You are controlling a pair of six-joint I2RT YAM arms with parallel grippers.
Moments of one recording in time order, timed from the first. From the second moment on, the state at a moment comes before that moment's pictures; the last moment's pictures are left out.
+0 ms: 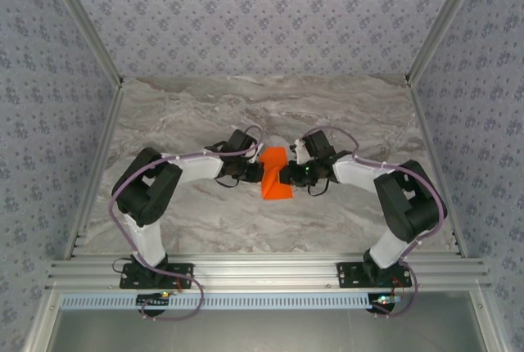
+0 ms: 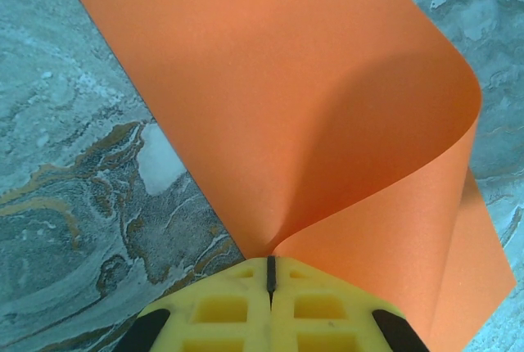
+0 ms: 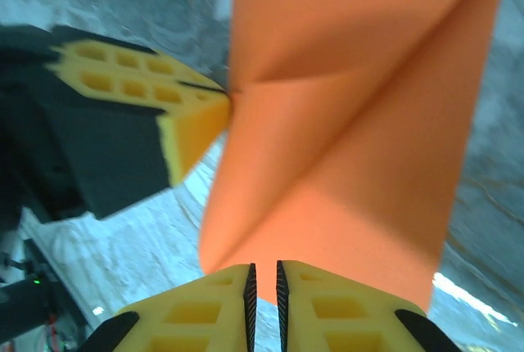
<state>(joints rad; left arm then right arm) -0.67 1.86 1.04 -0.20 0.27 -0.37 0.50 1.65 0.84 -0.18 -0.57 0.54</state>
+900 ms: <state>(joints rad) -0.67 1.87 1.05 -0.21 0.28 -0.36 0.52 1.84 0.95 -0.11 -0.60 0.58</state>
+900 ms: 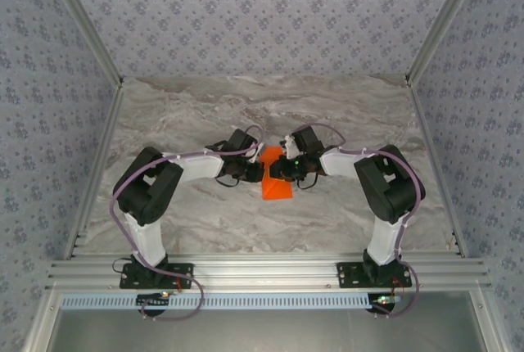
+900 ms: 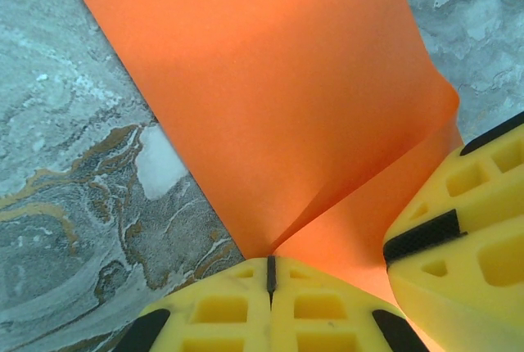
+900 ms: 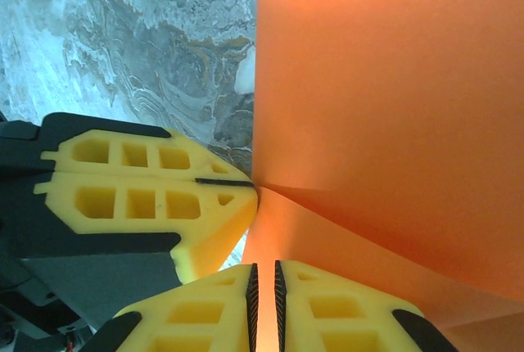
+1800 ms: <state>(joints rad) -0.67 1.87 1.07 -0.23 0.28 -0.36 0.52 1.85 0.96 -0.19 -0.54 0.50</state>
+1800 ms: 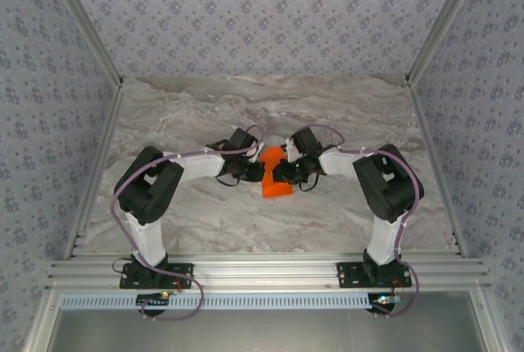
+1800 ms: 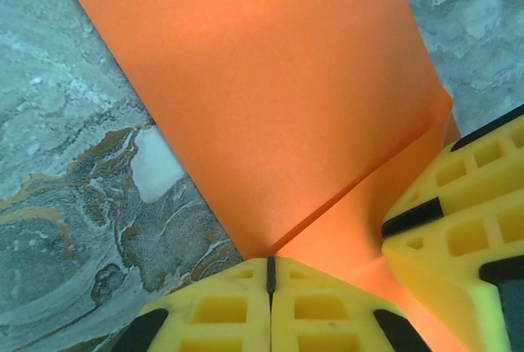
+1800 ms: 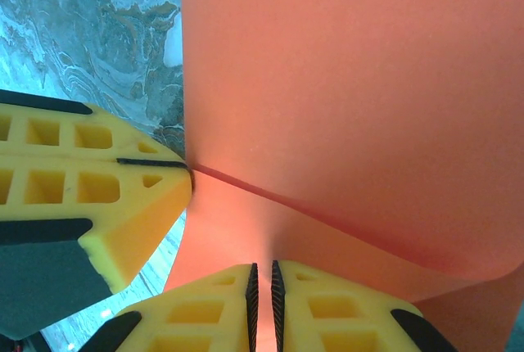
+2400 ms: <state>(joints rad) -0.68 1.65 0.86 -0.06 0.51 -0.56 0.52 1.85 0.96 -0.19 -0.54 0.50</state>
